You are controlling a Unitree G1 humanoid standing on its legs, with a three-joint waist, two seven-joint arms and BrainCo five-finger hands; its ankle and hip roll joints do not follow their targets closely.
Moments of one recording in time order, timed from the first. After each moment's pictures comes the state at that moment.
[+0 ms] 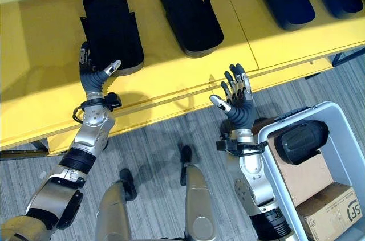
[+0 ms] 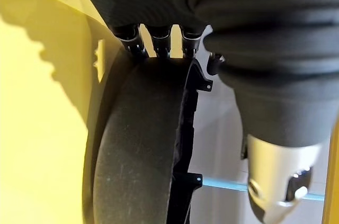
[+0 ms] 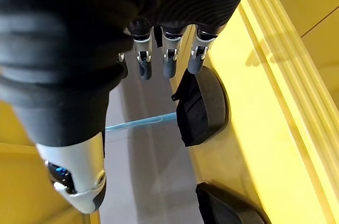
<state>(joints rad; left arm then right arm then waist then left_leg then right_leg) -0.65 0.33 -0.21 0.49 -0.38 -0.31 0.54 -0.11 -0.37 0.22 -0.24 0.57 -0.29 -0.25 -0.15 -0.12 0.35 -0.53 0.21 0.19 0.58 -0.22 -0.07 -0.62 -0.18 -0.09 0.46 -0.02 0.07</state>
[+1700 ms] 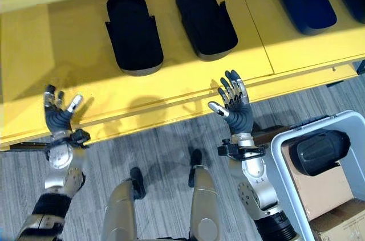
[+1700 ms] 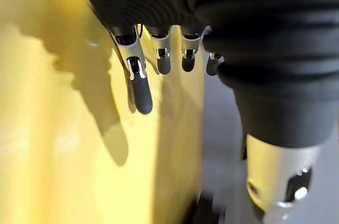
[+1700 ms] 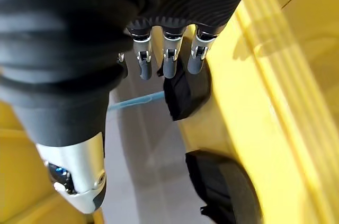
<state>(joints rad) -0.12 0.38 -0.02 0.23 -0.53 -0.34 0.33 -0.08 -0.41 0.23 -0.23 0.60 -0.27 -0.19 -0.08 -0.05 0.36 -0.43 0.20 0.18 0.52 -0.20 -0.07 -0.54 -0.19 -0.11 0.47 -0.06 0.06</state>
